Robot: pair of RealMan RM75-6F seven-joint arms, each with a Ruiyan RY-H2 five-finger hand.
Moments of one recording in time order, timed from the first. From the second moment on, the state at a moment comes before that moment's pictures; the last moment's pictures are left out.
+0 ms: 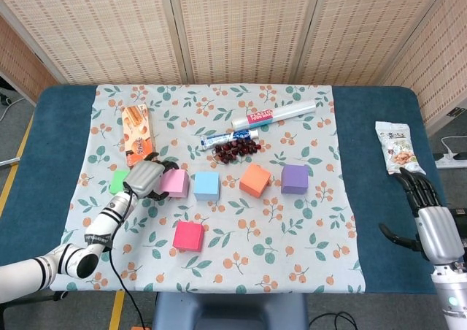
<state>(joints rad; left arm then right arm) -0.87 -1.41 -0.14 -1.39 1.07 0.77 0.17 0.10 -1.04 0.08 -1.73 -1.58 1.53 0.20</state>
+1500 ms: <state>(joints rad) -0.93 -1.52 -0.17 -1.32 0.92 0.74 0.26 0.08 -1.03 0.07 -1.72 -1.57 1.54 0.21</state>
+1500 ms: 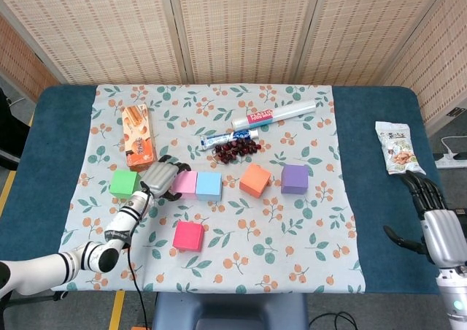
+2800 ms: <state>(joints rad) -0.95 -1.53 -0.14 -1.38 0.87 0.76 0.33 0.07 -1.02 0.07 -1.72 -1.56 1.54 0.22</state>
